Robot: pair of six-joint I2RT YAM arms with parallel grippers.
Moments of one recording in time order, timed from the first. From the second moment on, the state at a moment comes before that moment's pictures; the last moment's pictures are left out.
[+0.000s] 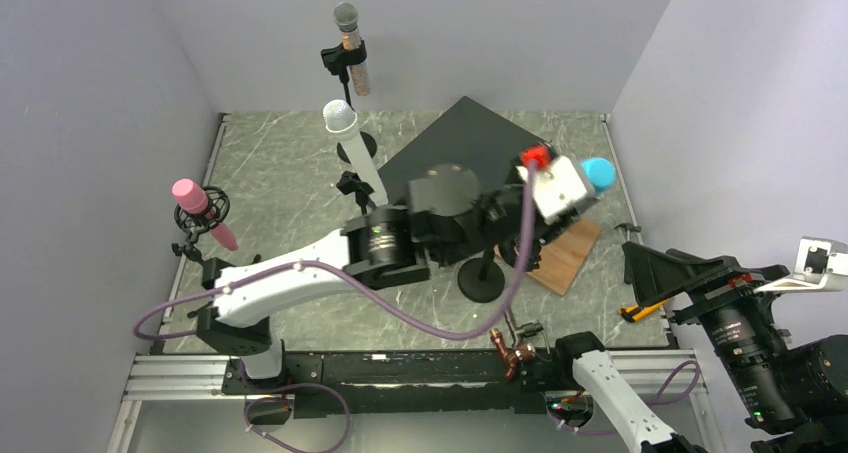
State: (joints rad) left arm -1.43 1.76 2.15 -0.22 -0.24 0.28; right arm 0.22 0.65 1.97 -1.34 0.05 0.54
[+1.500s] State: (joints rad) left arm -0.81 0.76 0.70 -0.88 -0.30 -1.86; right arm 0.22 0.61 1.71 -1.29 -0.03 0.60
